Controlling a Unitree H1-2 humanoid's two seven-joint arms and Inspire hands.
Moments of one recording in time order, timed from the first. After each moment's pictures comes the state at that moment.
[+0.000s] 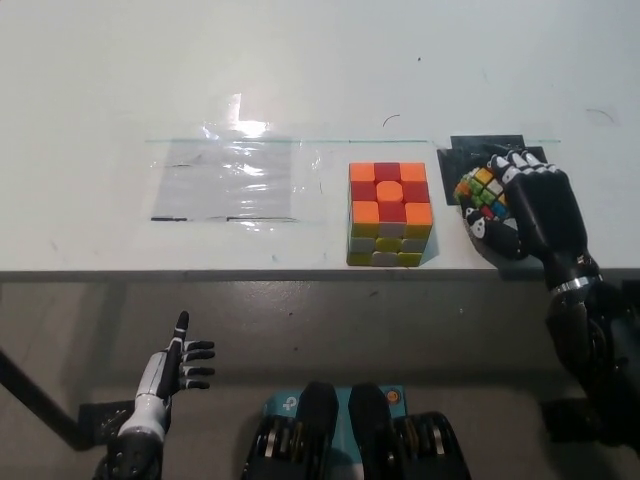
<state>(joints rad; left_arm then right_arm) -0.42 0.12 0.06 1.00 0.02 -0.25 0.12 -0.64 -0.32 0.36 0.67 -0.79 -0.25 -0.51</state>
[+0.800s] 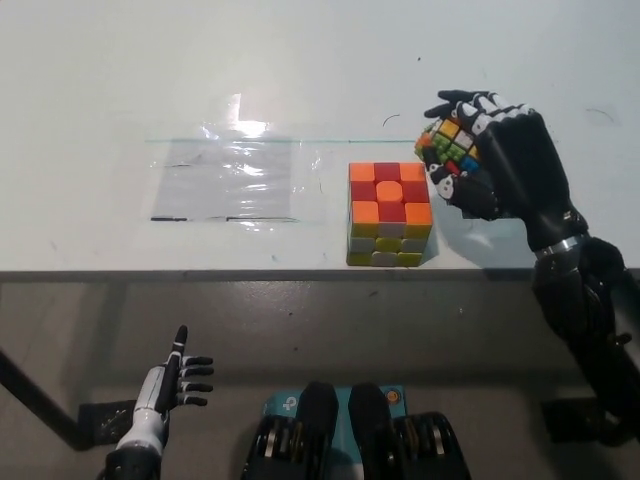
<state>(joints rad) -0.39 0.12 0.06 1.01 0.03 -0.25 0.12 -0.67 -0.32 0.36 0.37 -0.80 -0.25 -0.36</state>
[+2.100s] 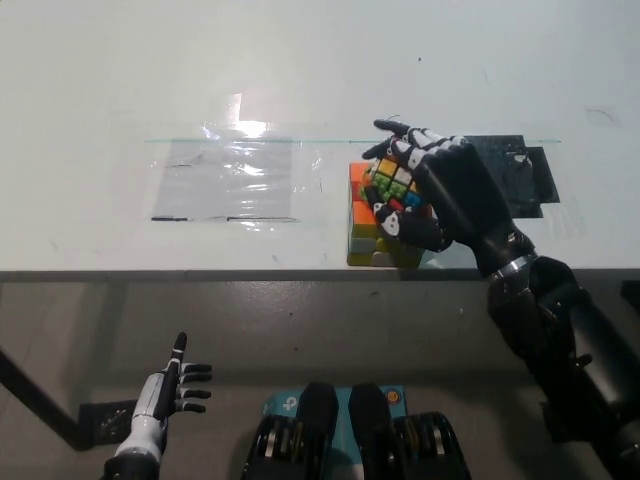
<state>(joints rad) -0.38 0.12 0.06 1.00 0.04 -0.25 0.12 -0.63 -0.24 0.38 0.35 -0.81 -0.24 -0.24</state>
